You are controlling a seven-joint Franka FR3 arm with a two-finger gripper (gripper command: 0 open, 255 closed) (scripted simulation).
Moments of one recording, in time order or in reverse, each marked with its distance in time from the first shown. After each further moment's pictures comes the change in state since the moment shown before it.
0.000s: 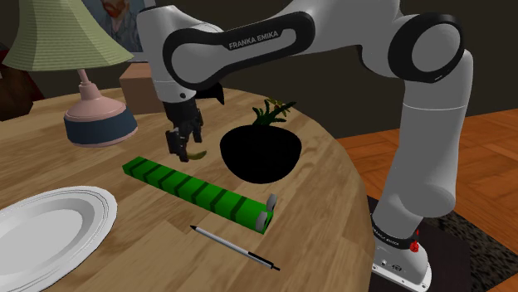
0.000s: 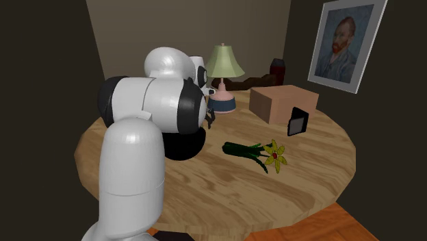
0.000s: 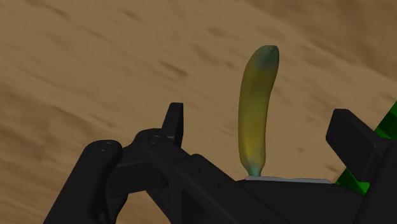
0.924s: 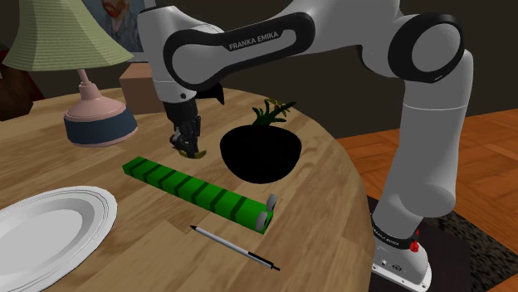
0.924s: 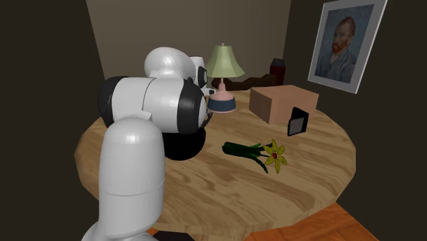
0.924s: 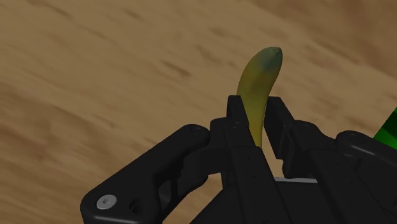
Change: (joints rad) arm -0.001 -0.001 -0.001 -0.004 -0.002 0.005 0.000
